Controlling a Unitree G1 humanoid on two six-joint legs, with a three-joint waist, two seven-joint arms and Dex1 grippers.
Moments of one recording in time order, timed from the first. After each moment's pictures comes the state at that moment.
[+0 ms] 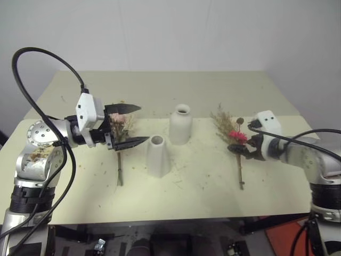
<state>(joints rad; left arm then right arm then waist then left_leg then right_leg) -0.55 0.78 0.11 -0.11 -0.51 0.22 -1.17 -0.64 -0.70 -0.05 -0.11 0.43 1.32 0.39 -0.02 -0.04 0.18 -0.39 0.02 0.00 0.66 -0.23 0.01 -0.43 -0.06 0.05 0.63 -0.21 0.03</state>
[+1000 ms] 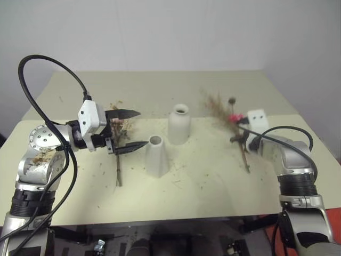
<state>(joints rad) -0.49 0.79 0.15 -0.11 -0.50 0.20 -1.16 -0.78 -0.44 -0.16 0.13 0.21 0.86 0.11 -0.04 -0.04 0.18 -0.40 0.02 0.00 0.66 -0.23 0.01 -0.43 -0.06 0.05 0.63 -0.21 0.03</state>
